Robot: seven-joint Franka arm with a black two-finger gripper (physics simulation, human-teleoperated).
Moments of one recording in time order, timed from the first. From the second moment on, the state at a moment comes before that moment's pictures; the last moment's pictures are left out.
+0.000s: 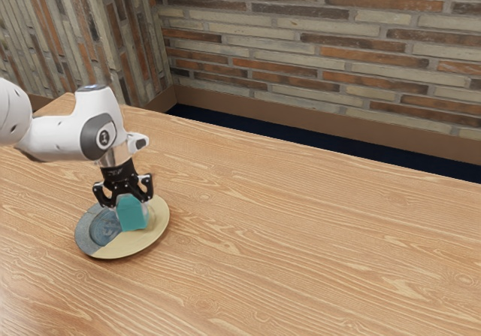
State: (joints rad) arm 0.14 0.26 0.09 -2.09 -0.12 2.24 -0.32
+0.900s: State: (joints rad) arm 0.09 0.14 0.05 -1.94 -0.04 2.11 -0.16
